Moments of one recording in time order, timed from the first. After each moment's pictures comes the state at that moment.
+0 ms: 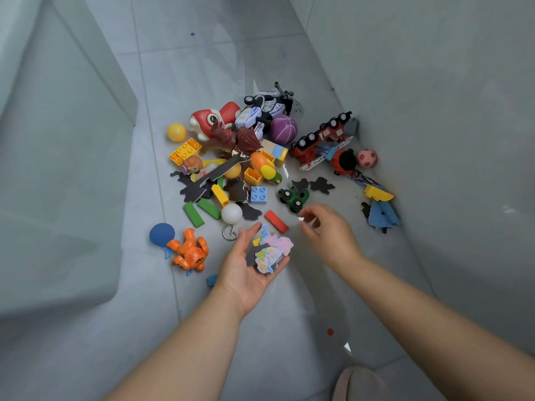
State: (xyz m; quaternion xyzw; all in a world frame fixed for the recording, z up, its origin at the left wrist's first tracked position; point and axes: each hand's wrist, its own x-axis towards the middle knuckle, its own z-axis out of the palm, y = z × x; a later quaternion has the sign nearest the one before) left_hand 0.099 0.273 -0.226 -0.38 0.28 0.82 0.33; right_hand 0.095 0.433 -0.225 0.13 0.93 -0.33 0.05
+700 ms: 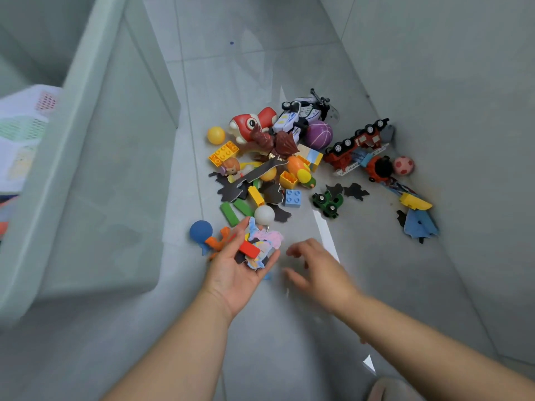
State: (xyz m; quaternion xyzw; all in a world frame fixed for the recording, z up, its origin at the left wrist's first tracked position) left_hand 0.090 0.208 -0.210 -0.35 0.28 0.86 0.25; right_hand 0.124 0.368 -0.240 0.00 0.93 -0.34 0.17
